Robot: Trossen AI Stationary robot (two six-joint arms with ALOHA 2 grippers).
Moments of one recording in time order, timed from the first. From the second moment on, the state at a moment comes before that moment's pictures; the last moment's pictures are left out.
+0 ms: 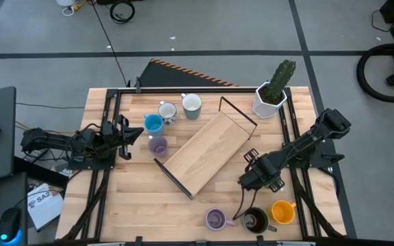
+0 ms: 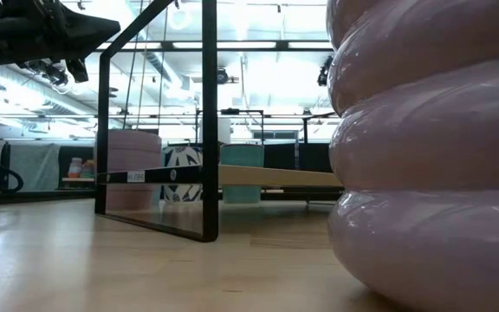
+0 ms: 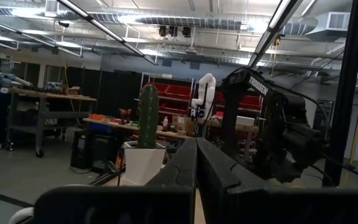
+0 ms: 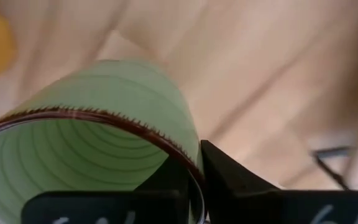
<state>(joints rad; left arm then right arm) -0.12 0.20 0.01 0.58 -0.39 -0.04 0.50 1.59 1.13 -1.31 0.07 -0.10</state>
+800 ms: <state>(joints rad) -0.12 0.20 0.01 0.58 -0.39 -0.04 0.07 1.58 1.40 -1.36 0.30 -0.62</state>
